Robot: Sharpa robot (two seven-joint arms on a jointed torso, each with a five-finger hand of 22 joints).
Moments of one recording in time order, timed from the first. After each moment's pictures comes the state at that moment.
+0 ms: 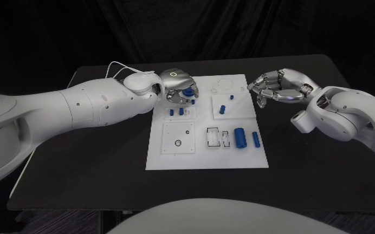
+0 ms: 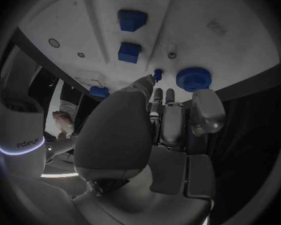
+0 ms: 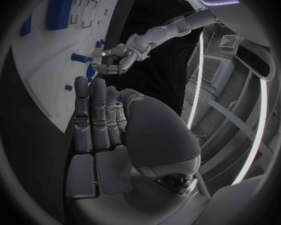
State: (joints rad) left arm 1.25 -0.60 -0.21 1.13 -1.68 -0.35 0.23; left_hand 1.51 -0.19 0.26 0.28 0.21 0.98 0.00 0.11 0.17 0.84 0.03 0.41 0.12 1.47 -0.07 1.29 1.12 0.09 1.44 0.03 1.02 1.31; right arm 1.31 -0.94 -0.25 1.48 -0.51 -0.08 0.35; right_hand 1.48 -0.01 0.29 0.26 0.63 0.73 0.16 0.58 0.11 0.83 0.08 1.07 0.36 1.02 0.02 0.98 0.45 0.16 1.07 0.14 0.39 1.29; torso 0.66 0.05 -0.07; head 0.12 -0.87
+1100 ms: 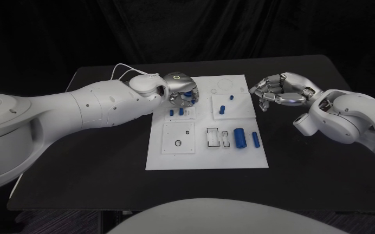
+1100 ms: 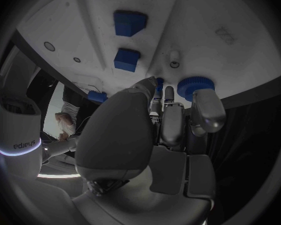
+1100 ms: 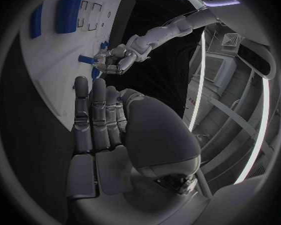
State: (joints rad) left arm 1.22 -0.55 -0.21 1.06 -1.68 -0.31 0.24; left_hand 1.53 -0.17 0.28 0.27 0.23 1.01 0.01 0.13 0.17 0.88 0.02 0.48 0.14 1.47 -0.07 1.29 1.11 0.09 1.44 0.03 1.01 1.31; right arm 1.30 -0.95 -0.25 1.47 -0.51 -0.06 0.34; right_hand 1.48 -0.01 0.29 0.26 0.63 0.73 0.16 0.58 0.11 0.83 0.08 1.07 0.36 1.02 0.03 0.98 0.45 0.16 1.07 0.14 0.39 1.29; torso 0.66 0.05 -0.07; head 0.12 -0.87
